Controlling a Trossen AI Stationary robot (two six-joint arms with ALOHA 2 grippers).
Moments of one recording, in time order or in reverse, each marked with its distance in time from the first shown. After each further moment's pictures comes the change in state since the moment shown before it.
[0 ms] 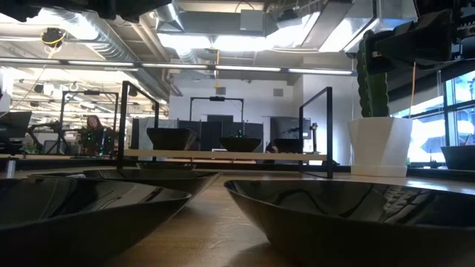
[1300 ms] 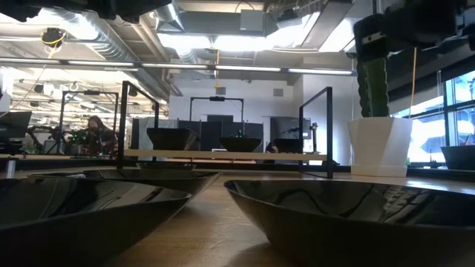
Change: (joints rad) left arm 0.000 0.000 0.000 -0.001 0.000 -0.015; right arm 0.051 0.175 0.160 -0.055 -0.041 0.080
